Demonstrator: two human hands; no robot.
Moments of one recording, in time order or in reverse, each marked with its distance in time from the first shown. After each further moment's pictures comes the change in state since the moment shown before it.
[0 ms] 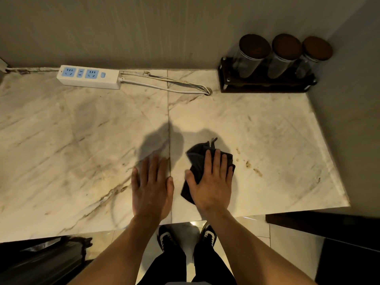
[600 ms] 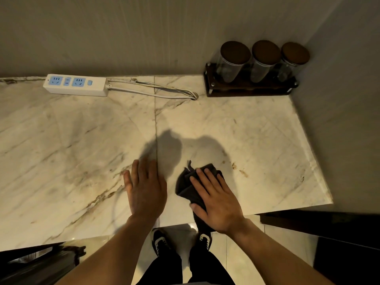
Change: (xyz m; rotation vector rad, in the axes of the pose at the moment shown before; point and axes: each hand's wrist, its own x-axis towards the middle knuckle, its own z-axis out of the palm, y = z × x) left_hand 0.013 0.025 -0.008 -0.125 0.069 -0.087; right_hand -0.016 0.082 -0.020 -0.103 -0.117 -0.611
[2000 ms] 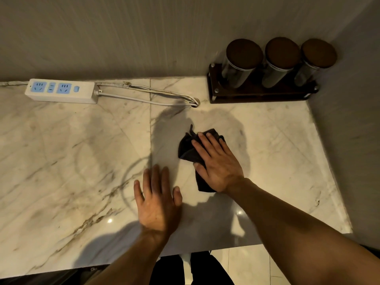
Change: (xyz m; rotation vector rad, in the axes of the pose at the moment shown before) left_hand 0.024 0.042 0.023 0.032 0.018 -0.011; right_hand 0.134 0.076 -0.027 -0.027 -0.062 0.011
